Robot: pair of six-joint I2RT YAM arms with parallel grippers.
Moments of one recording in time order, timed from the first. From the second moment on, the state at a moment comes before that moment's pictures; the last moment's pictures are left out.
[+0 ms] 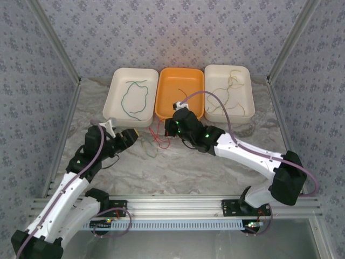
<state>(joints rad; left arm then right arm) -0.39 0.70 0.63 -0.40 0.29 -0.89 0.92 1.42 1.14 -0.27 0.21 0.68</state>
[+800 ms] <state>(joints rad) -0.62 1.00 0.68 -0.24 0.19 -0.96 0.89 1.37 1.09 -0.31 0.08 0.65</state>
